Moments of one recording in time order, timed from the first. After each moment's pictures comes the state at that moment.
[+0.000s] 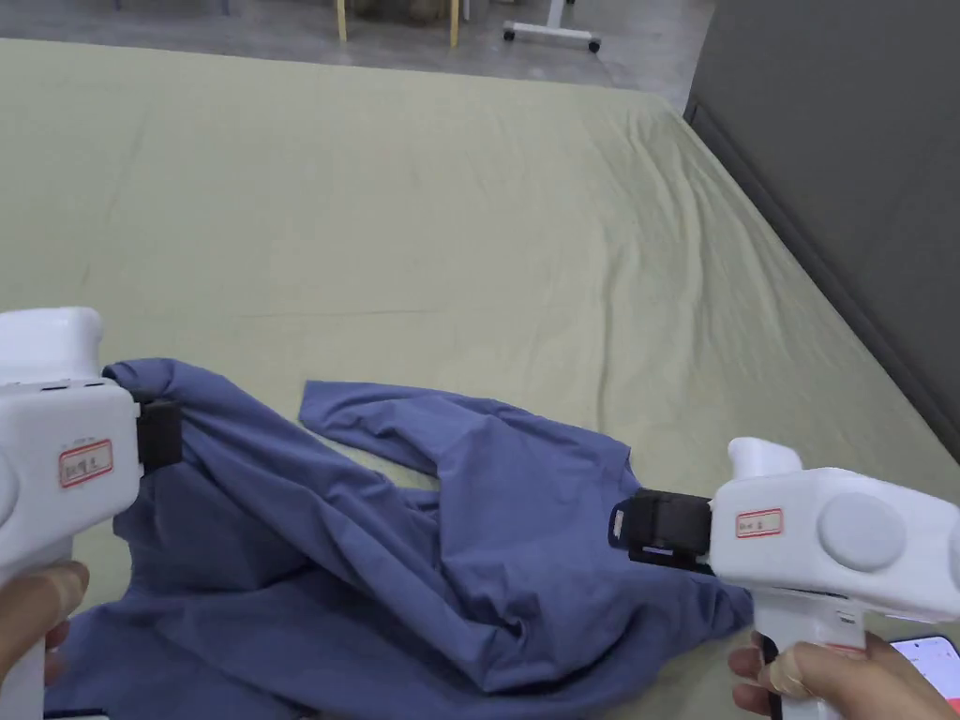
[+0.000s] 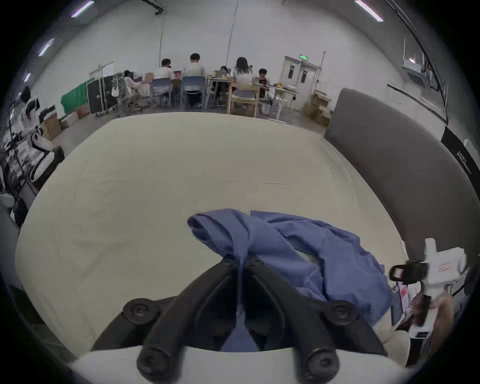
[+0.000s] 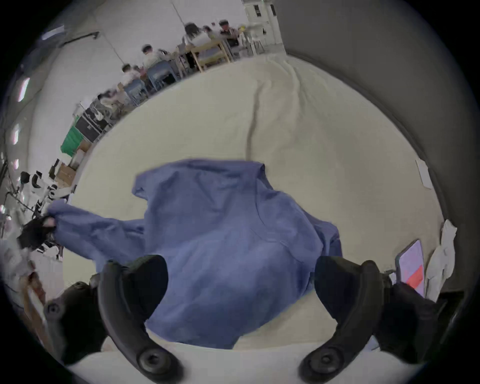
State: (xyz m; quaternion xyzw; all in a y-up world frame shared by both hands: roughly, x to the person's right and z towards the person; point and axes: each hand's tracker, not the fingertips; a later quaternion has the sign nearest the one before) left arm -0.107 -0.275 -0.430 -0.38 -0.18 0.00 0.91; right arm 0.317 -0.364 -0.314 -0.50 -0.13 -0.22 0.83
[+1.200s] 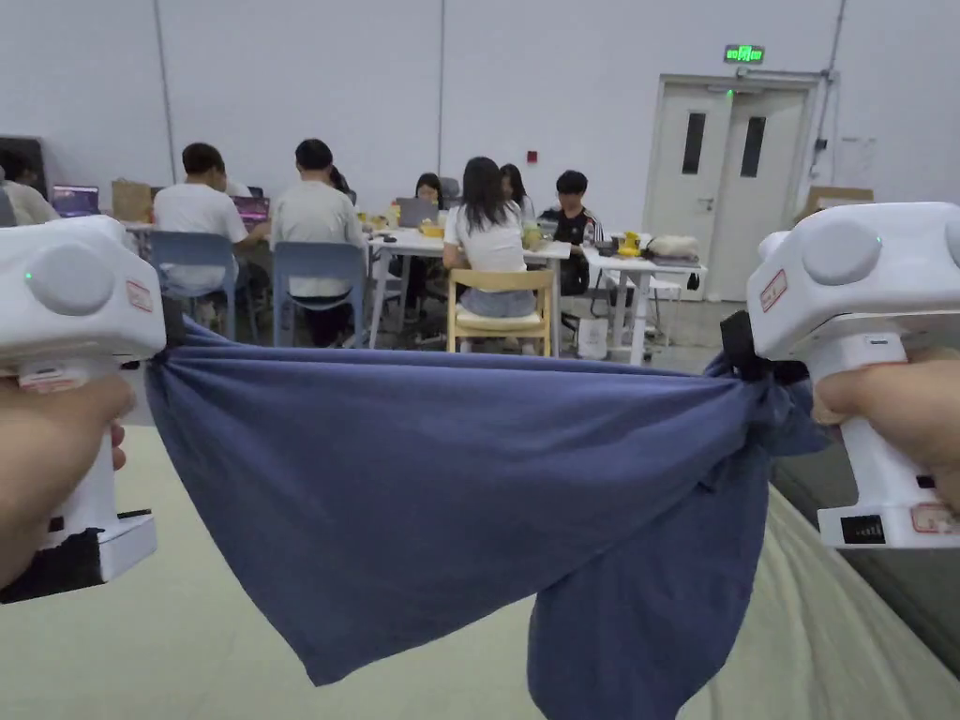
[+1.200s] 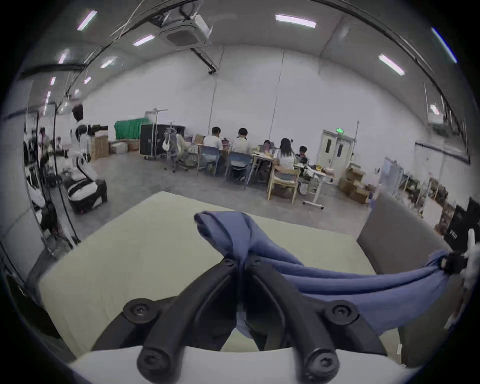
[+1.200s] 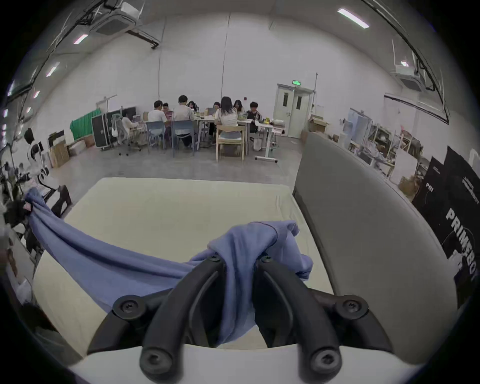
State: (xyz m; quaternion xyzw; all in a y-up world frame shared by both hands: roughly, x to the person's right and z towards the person) left arm -0.159 0.002 -0.597 -0.19 -0.04 0.05 0.98; right arm 0.311 0.038 -0.488 -0.30 -0.16 -0.01 0.94
